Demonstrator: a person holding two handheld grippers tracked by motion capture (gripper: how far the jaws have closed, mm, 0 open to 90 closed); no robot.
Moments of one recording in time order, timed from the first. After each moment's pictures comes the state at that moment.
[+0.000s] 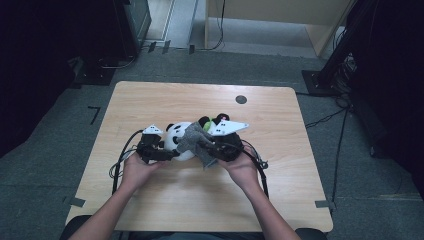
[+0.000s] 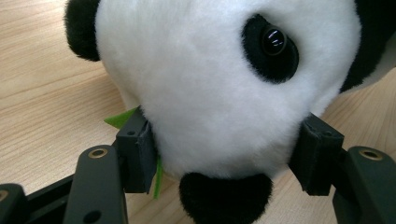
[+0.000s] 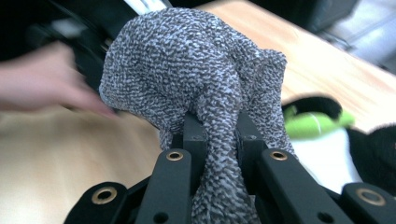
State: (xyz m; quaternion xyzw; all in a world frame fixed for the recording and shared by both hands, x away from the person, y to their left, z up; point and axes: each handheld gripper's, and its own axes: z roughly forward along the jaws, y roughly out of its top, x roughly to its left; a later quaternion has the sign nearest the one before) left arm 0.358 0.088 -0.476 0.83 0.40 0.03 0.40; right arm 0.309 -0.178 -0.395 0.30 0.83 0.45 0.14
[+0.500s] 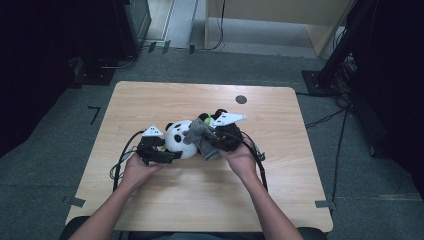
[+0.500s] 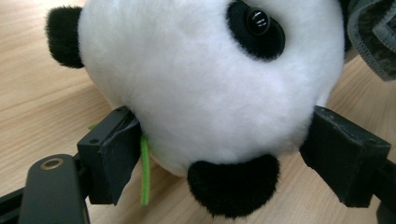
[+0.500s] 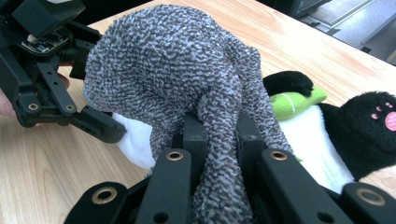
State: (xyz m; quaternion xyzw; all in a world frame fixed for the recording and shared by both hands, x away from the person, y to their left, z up) left arm 0.356 0.089 -0.479 0.83 0.38 0.05 0.41; right arm 0.344 -0.184 -0.410 0.34 0.82 0.43 0.14
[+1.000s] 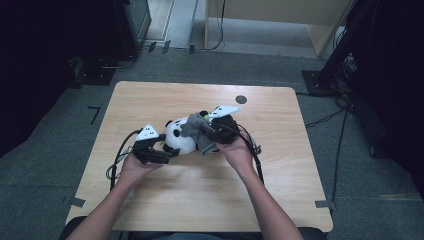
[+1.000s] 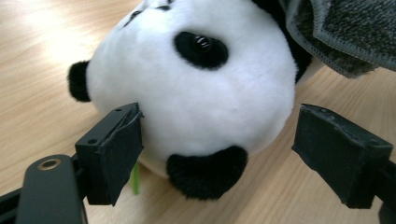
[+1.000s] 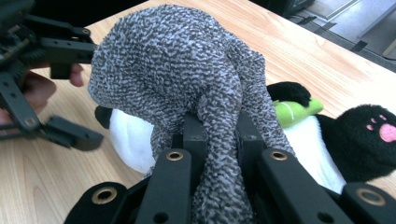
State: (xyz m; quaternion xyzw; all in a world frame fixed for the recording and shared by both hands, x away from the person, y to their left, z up) left arm 0.351 0.092 -0.473 0.82 0.33 0.11 0.45; right arm 0.362 -0.174 -0.400 0.35 0.83 0.42 0.14
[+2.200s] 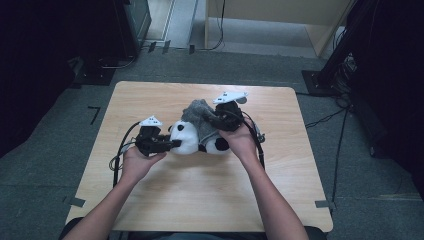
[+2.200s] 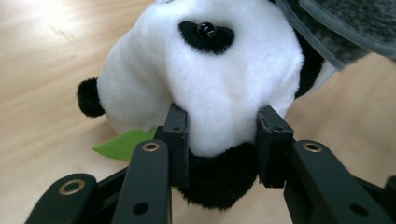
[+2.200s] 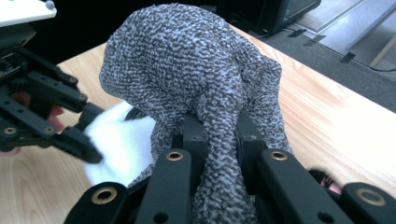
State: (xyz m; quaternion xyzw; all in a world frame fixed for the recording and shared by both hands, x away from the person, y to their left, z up) left arm 0.355 0.086 -0.436 0.81 0.39 0.01 0.43; right arm 0.379 -0.184 -0.367 0.35 0.81 0.44 0.15
